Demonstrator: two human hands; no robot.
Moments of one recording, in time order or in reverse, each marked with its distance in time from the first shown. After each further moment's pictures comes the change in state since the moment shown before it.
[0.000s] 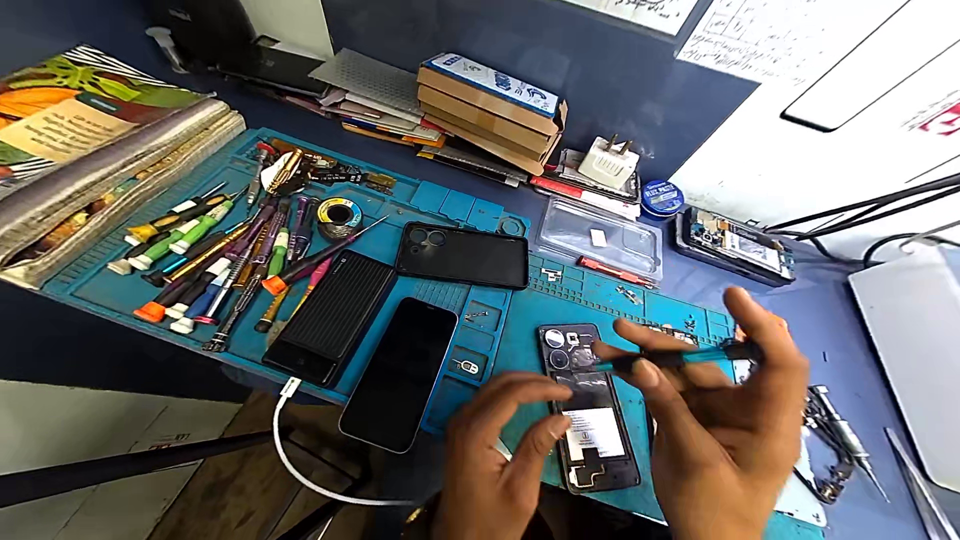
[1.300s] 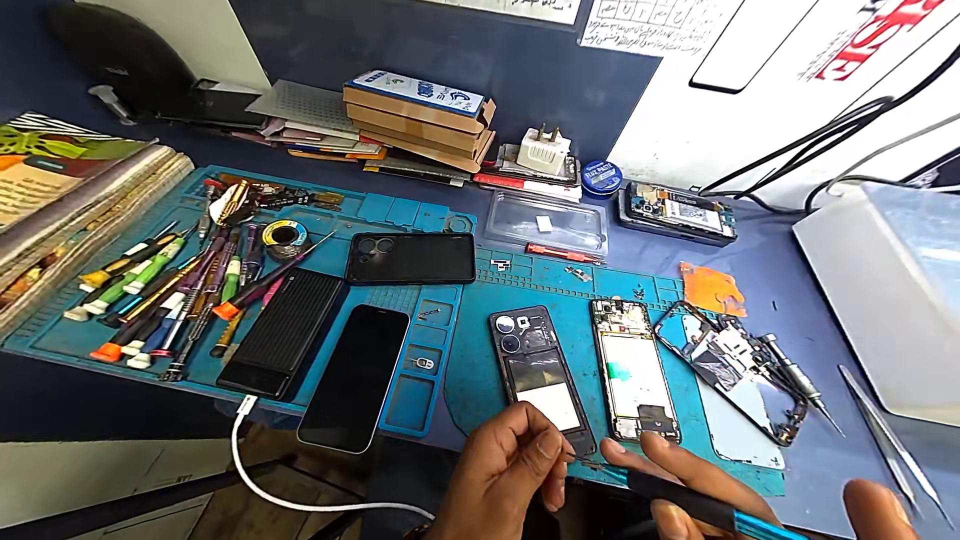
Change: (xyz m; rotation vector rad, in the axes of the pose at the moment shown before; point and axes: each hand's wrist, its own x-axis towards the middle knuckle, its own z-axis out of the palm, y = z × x) left_hand -0.017 0.025 0.026 -0.505 -0.353 -0.522; right_hand -0.092 -0.036 -0.024 0.036 0.157 -0.160
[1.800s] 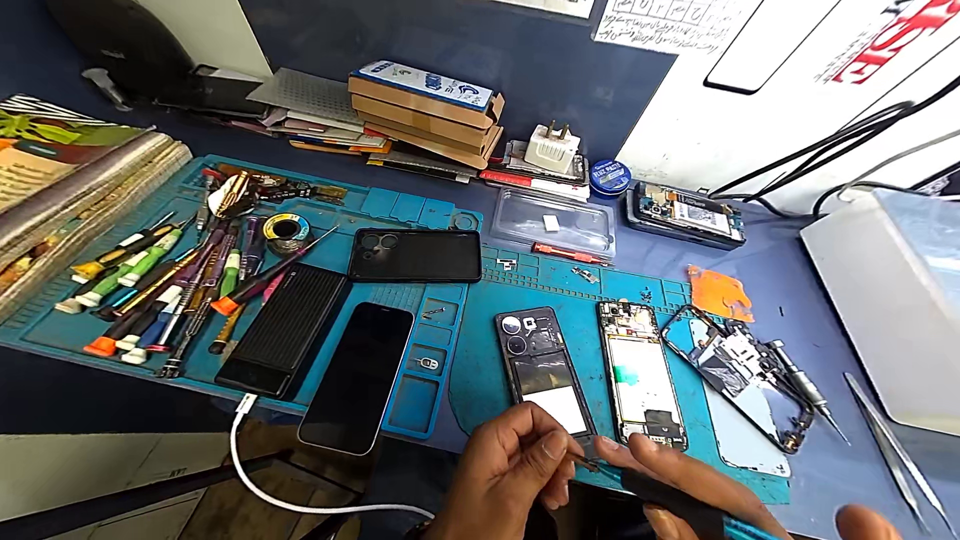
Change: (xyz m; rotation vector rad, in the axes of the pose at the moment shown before) left_hand 0.003 -0.002 -0.006 0.025 0.000 0.020; right_hand 0.008 0.005 -0.006 -0.075 -0.165 -0.017
